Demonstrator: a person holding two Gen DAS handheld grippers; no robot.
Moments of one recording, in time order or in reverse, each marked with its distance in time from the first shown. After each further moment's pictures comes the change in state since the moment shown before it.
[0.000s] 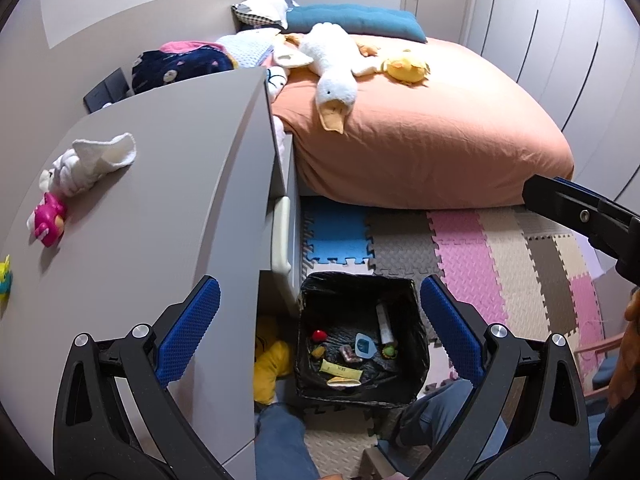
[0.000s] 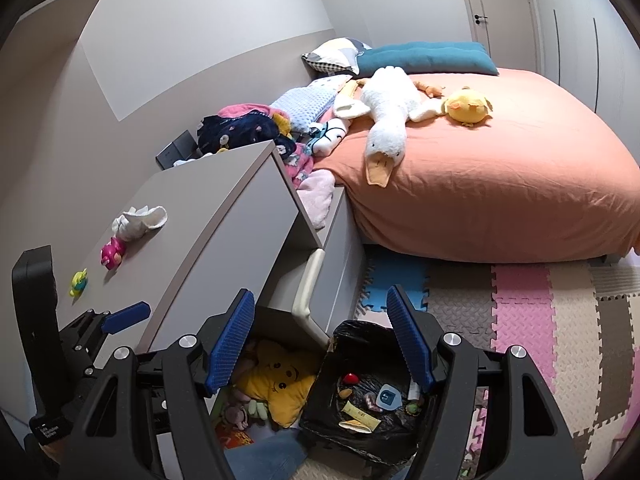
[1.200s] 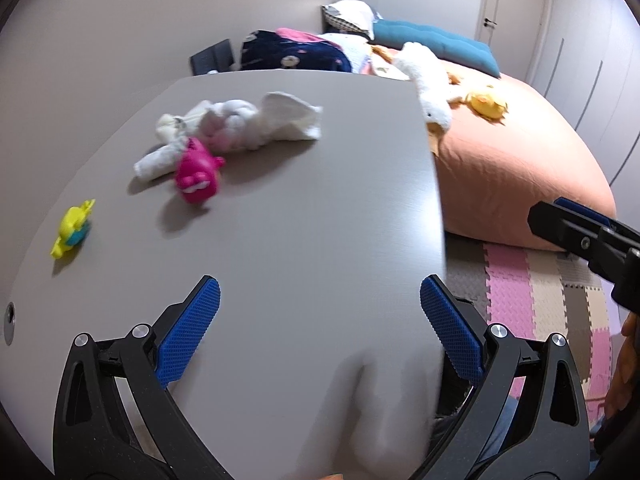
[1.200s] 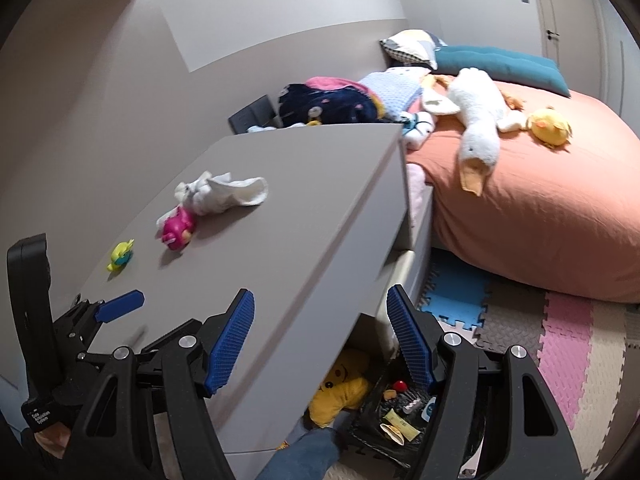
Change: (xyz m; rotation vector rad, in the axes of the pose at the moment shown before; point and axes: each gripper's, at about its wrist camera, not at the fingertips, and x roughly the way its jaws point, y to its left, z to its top) left arm -0.037 0.147 -0.026 -0.201 -0.035 0.152; right arm 0.058 0.146 0.009 -0.166 0.065 0.149
